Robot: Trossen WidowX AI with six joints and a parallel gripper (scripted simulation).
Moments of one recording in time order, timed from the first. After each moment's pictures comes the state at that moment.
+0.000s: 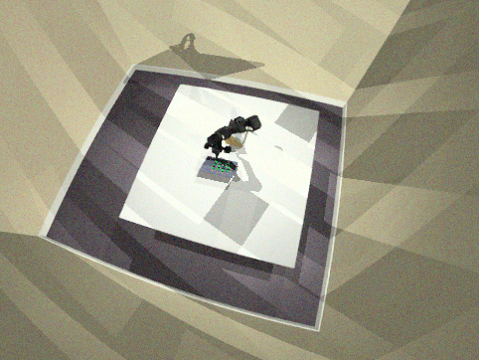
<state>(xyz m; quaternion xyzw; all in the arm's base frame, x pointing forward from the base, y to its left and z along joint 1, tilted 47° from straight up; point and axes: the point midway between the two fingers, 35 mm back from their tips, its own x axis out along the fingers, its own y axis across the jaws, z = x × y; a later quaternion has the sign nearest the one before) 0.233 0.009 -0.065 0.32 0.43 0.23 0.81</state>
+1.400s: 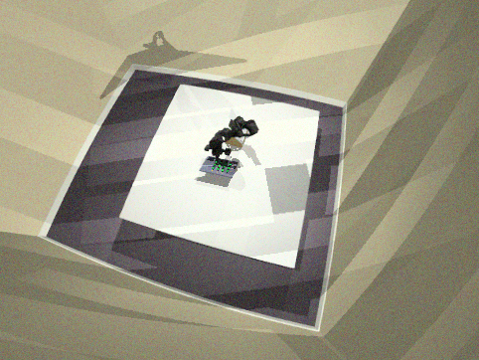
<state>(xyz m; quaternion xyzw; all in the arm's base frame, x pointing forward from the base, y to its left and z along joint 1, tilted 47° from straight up) 0.239 0.025 -0.078 0.33 0.43 0.23 0.81</state>
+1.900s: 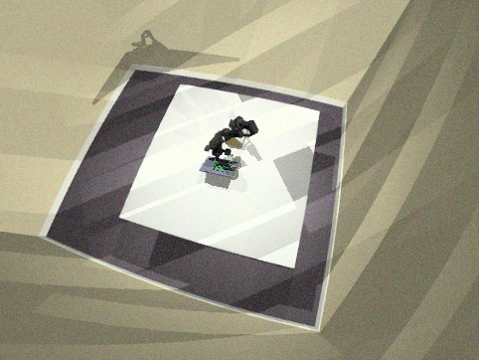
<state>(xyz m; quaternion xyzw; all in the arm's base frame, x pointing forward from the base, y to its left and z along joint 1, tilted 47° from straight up) 0.241 0.026 -0.078 0.33 0.43 0.23 0.81</state>
